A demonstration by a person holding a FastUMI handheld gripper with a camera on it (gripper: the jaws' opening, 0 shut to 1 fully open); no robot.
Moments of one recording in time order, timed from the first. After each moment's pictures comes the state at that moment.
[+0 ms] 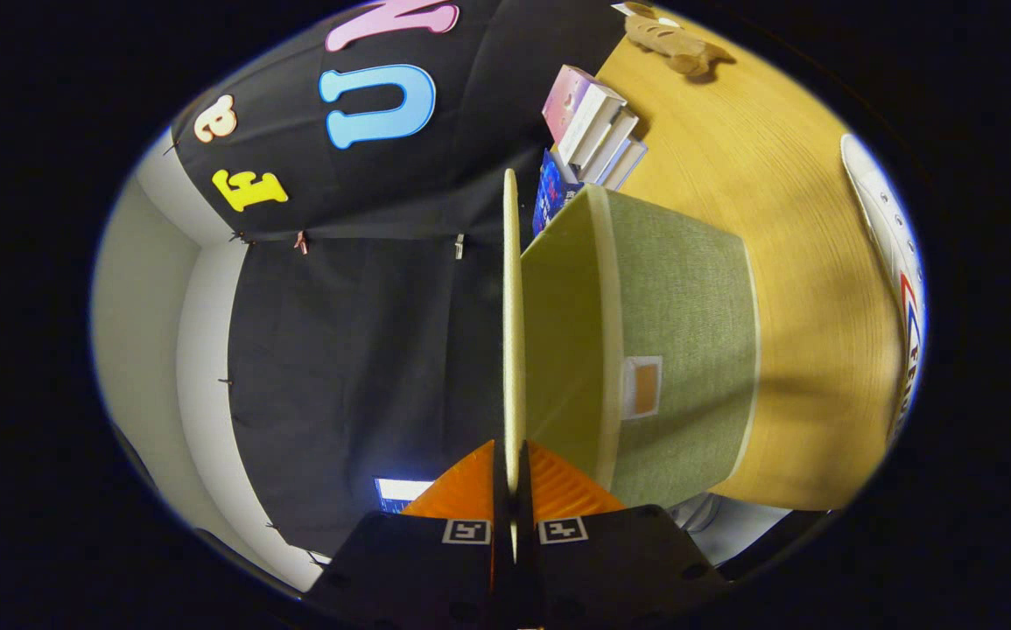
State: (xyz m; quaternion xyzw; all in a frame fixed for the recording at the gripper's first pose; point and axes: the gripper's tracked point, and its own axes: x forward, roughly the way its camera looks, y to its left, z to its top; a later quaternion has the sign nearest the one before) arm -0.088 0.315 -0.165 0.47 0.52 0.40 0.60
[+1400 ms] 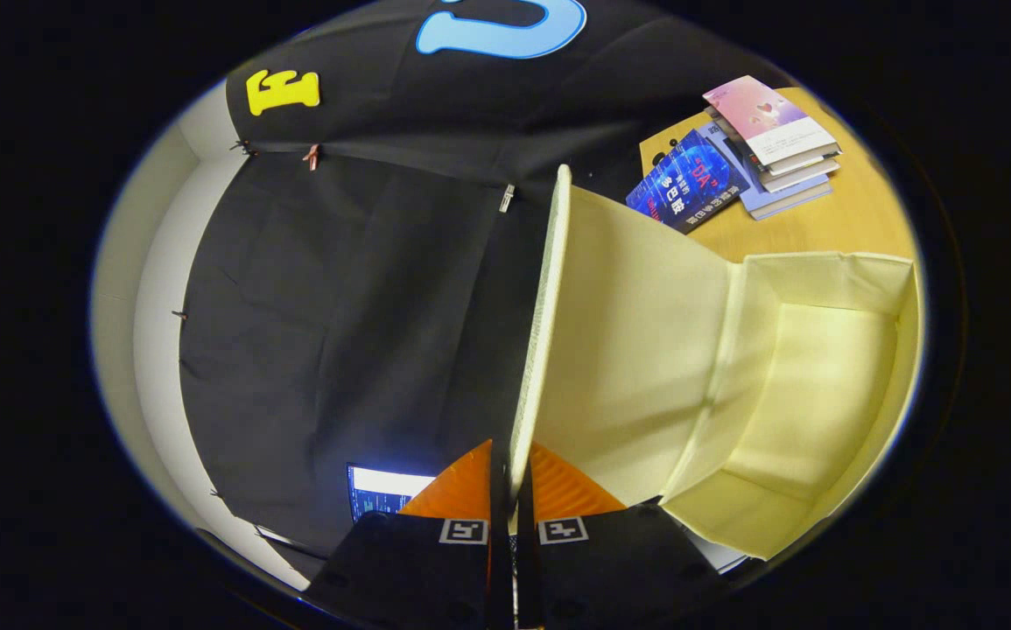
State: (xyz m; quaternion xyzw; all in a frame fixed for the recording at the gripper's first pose) arm -0.082 0.524 -0.067 0.35 0.53 0.45 0.63
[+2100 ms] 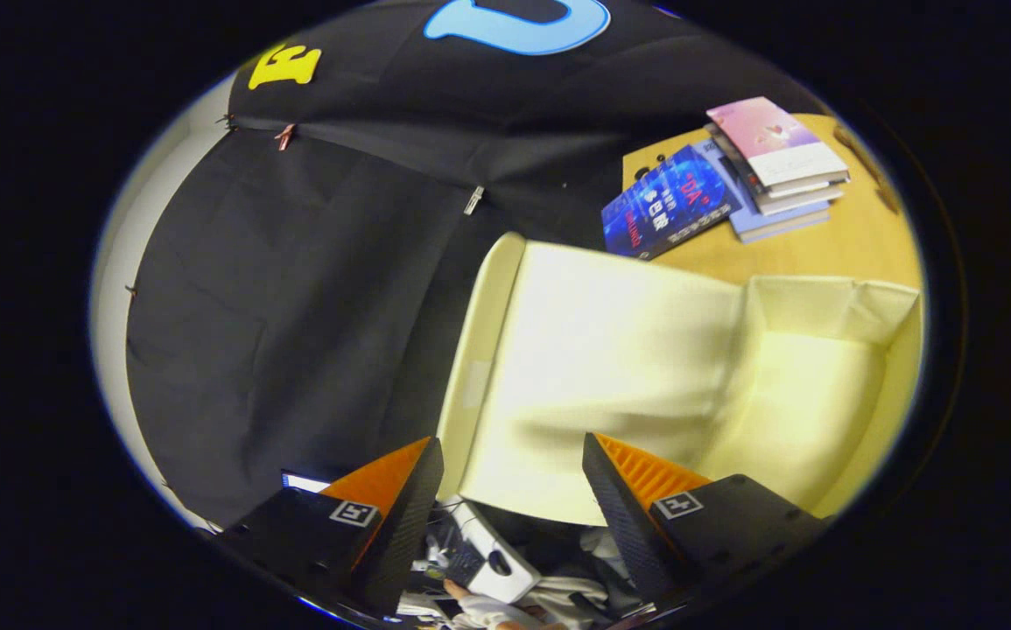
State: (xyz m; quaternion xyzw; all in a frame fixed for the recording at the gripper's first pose) arm -0.050 0.532 -0.114 0.27 0.50 0.40 0.72
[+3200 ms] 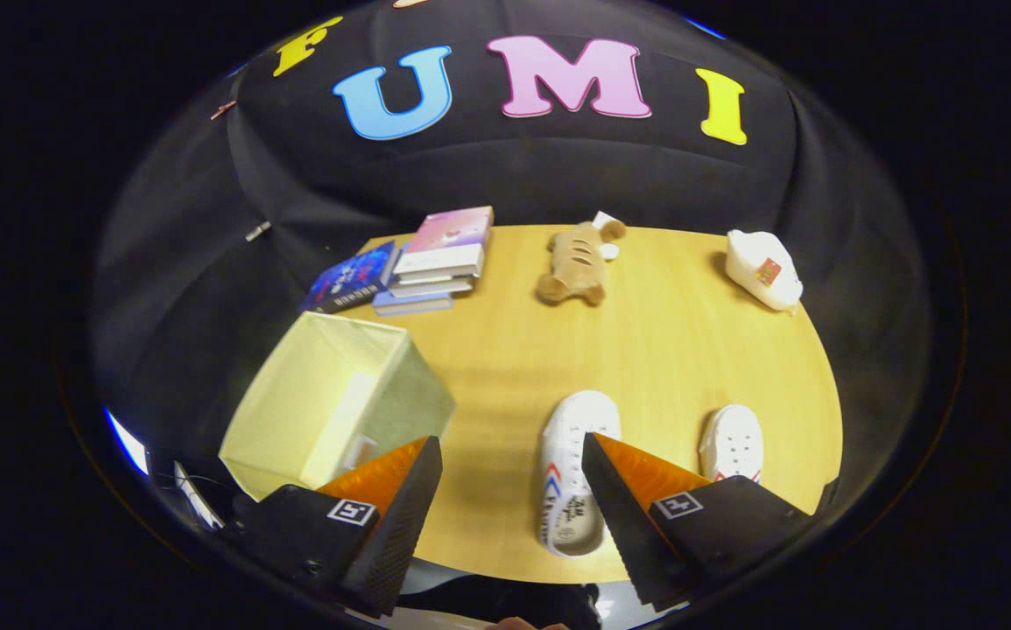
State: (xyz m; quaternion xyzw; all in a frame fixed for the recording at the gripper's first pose) arm -0.017 0.120 -0.212 -0.01 0.41 0.11 0.90
